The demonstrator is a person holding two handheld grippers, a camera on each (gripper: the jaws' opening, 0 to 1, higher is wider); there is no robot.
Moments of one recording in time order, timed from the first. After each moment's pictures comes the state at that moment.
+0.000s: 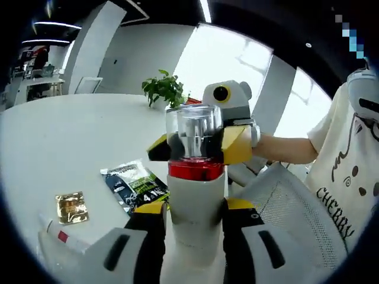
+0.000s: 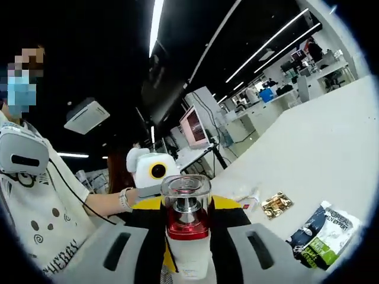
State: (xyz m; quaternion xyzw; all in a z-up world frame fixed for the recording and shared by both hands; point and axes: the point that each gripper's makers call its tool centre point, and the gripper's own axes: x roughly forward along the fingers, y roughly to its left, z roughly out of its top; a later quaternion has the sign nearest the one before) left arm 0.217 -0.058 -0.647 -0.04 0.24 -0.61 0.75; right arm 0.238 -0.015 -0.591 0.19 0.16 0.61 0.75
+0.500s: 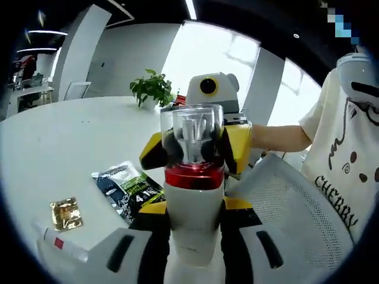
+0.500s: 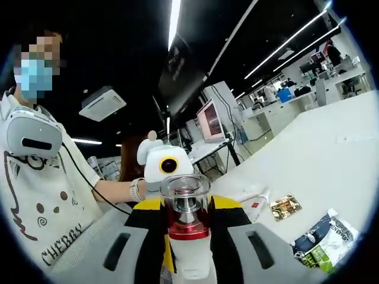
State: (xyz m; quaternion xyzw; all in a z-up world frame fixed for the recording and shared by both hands) left arm 0.209 -0.064 -0.655 -0.02 0.24 -0.62 0.74; right arm 0.226 -0.014 -0.595 0.16 0.14 0.65 0.73
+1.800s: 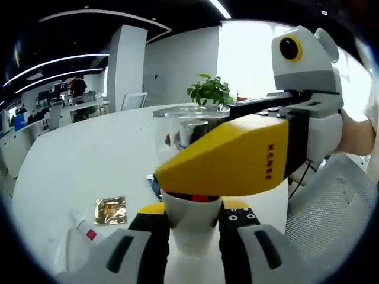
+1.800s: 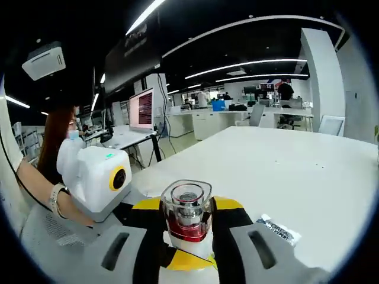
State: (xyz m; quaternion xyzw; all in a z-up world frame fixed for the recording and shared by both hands) left arm 0.267 -0.053 -0.676 0.04 0.20 -0.40 0.89; right arm 0.272 -0.016 -0.608 -0.01 0.15 0.39 0.91
